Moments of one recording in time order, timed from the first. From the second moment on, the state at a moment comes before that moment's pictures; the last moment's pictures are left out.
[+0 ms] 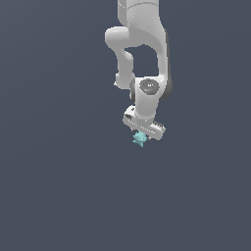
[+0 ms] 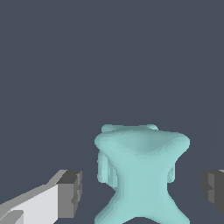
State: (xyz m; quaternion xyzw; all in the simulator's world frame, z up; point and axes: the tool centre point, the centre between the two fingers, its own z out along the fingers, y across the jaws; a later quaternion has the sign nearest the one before) arm -0.071 0.081 0.067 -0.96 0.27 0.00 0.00
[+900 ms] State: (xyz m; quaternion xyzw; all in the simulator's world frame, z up) arm -0.071 0.082 0.042 -0.96 0.27 0.00 0.00
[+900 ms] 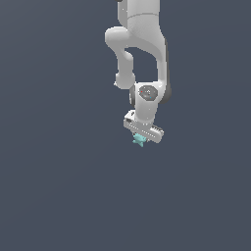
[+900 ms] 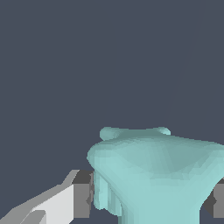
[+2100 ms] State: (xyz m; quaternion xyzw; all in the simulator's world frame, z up) arm 0.008 -0.046 0.074 -0.96 0.28 0.00 0.00
